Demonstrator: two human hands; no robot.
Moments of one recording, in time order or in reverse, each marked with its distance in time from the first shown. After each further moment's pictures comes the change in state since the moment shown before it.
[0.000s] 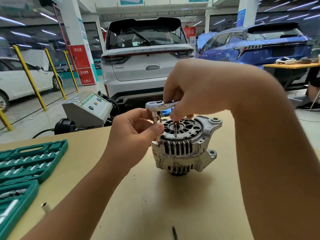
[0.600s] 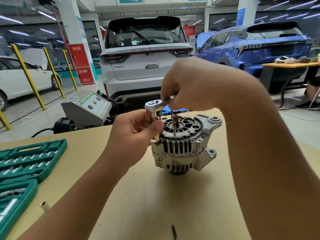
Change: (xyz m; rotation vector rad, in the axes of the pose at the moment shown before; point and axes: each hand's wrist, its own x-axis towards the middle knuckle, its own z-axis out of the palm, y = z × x) left_hand 0.001 -0.002 0.000 0.012 -0.031 0.038; right_hand 0.004 -0.006 0.005 -0.018 0.071 0.007
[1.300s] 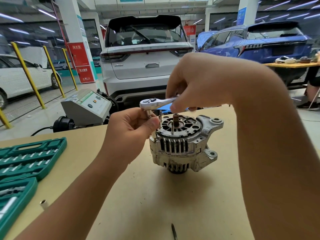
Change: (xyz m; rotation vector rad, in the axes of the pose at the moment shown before) left_hand 0.001 0.000 -0.003 0.001 0.071 -0.019; right_hand -0.004 0.014 -0.008 0.068 -0.052 -0.005
